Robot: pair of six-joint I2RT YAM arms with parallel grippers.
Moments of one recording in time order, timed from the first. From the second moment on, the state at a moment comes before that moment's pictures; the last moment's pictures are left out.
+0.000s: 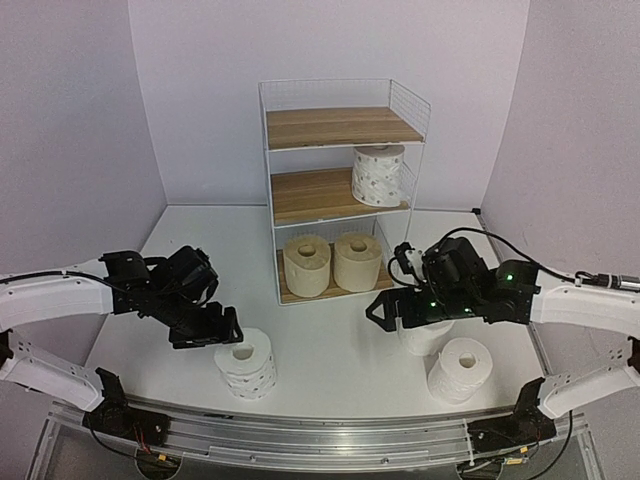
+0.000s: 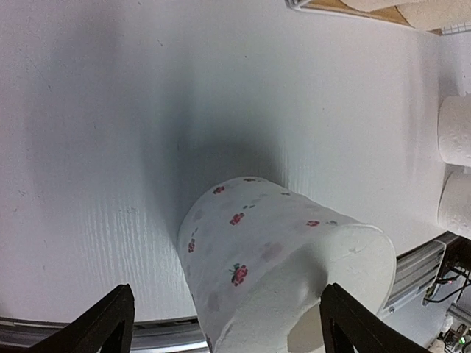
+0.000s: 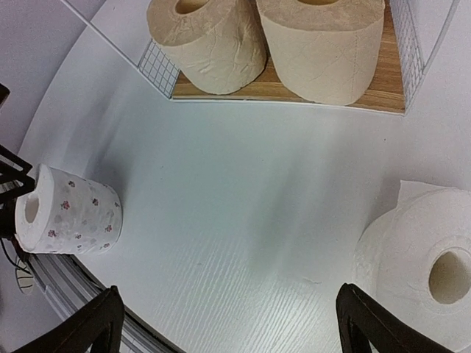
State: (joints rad) left arm -0.92 1.18 0.84 -0.80 0.01 -0.95; right arm 0.95 1.21 0.87 -0.45 0.08 0.59
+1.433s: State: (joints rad) left arm -0.90 1.40 1.12 -0.71 0.39 -0.44; right arm 1.13 1.50 0.95 -0.07 -0.25 -0.19
